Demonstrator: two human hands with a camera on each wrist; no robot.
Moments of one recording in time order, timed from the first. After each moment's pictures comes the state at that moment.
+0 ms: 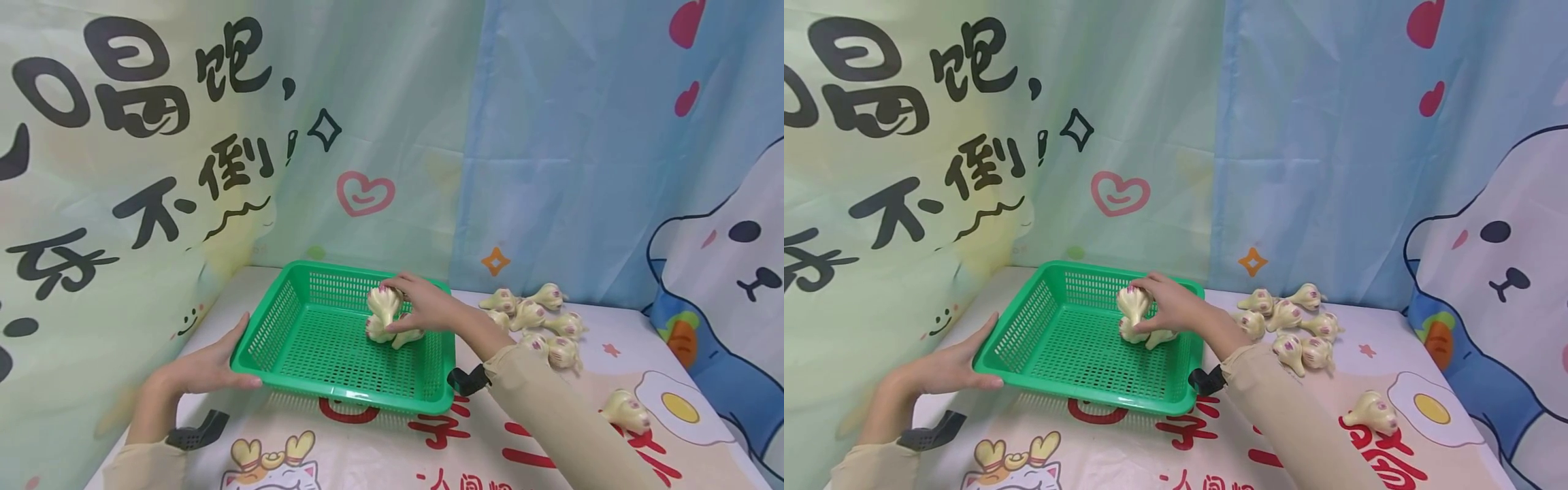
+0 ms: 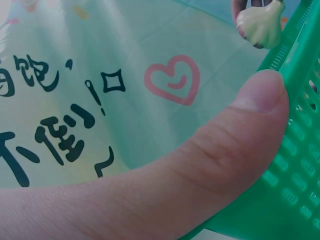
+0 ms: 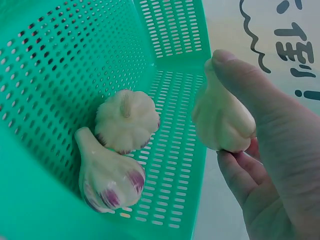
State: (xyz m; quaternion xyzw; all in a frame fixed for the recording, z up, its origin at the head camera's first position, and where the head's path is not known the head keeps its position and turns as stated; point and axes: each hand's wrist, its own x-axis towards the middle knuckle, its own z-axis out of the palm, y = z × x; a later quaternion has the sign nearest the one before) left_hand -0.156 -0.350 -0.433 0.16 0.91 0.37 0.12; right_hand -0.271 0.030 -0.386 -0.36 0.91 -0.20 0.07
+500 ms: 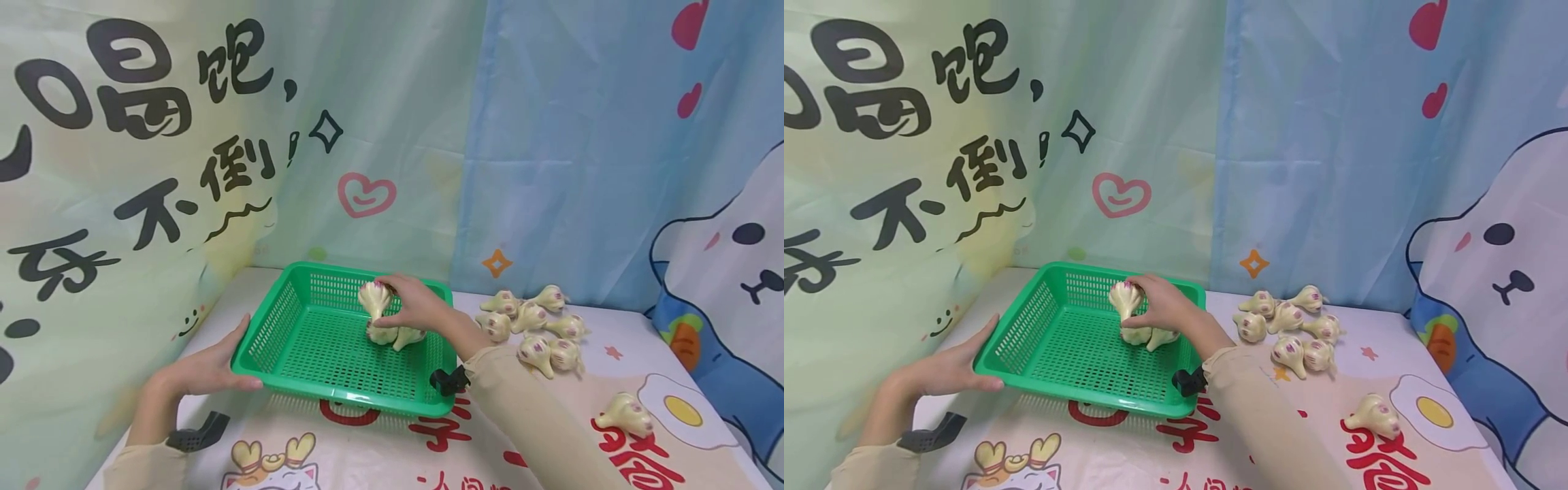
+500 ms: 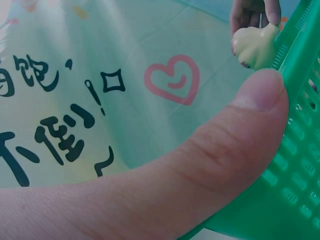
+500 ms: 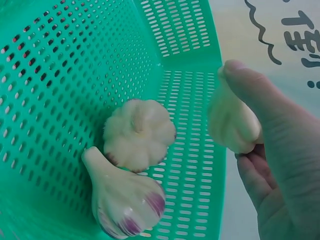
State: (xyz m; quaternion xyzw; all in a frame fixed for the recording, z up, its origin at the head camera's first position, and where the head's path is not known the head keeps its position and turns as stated) left_hand -0.156 -0.349 -0.431 0.15 0.91 0.37 0.12; right_hand -0.284 0.012 -0.403 -0.34 0.91 -0.22 0.04
